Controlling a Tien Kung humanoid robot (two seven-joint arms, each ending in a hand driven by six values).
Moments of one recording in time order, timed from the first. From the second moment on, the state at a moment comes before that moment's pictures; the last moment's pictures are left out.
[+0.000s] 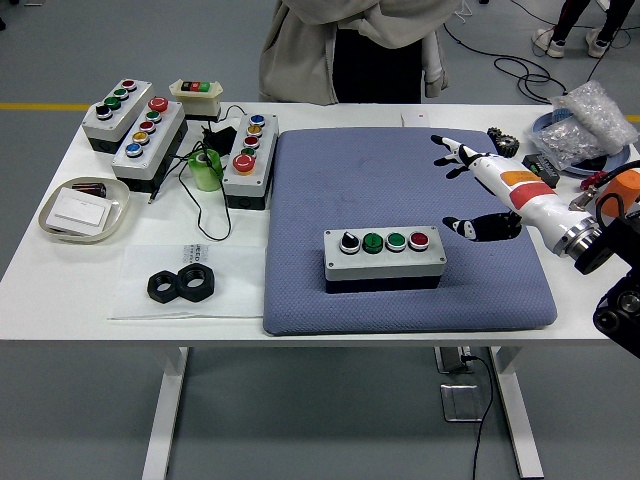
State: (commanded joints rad) left arm -0.09 0.14 -0.30 -0.27 0.26 0.35 0.22; right arm 0.69 -0.61 0.57 1.39 -1.54 -0.32 0.07
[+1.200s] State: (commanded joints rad) left arm -0.09 0.14 -0.29 -0.27 0.26 0.35 0.22; right arm 0.71 -0.58 0.43 1.35 -1.63 -0.19 -0.01
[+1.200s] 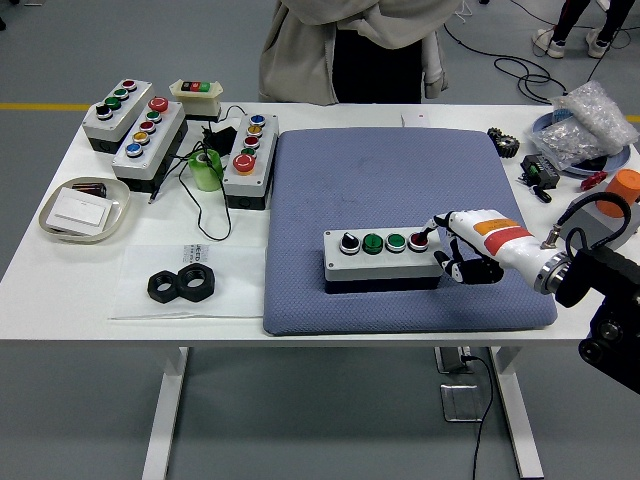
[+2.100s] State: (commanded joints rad) left arm -0.10 0.14 -0.29 -0.27 0.25 0.35 0.22; right arm 0.74 -0.54 0.43 1.39 -1.65 -0.22 -0.03
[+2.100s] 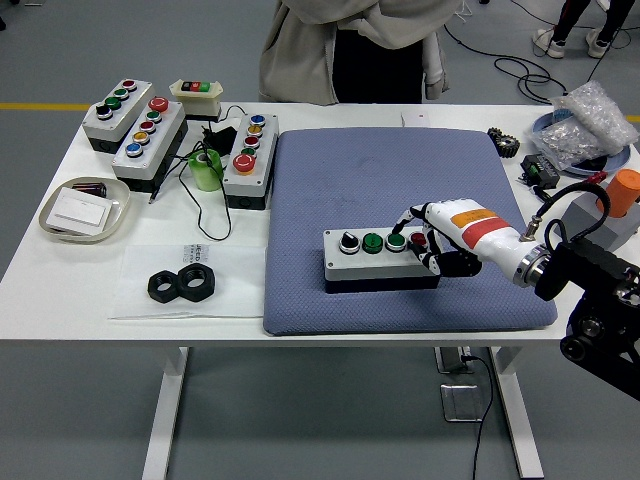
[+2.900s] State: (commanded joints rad) left arm -0.09 0.14 -0.30 -0.27 0.27 0.35 0.22; right arm 0.74 -0.51 0.42 1.34 -1.66 -0.20 -0.04
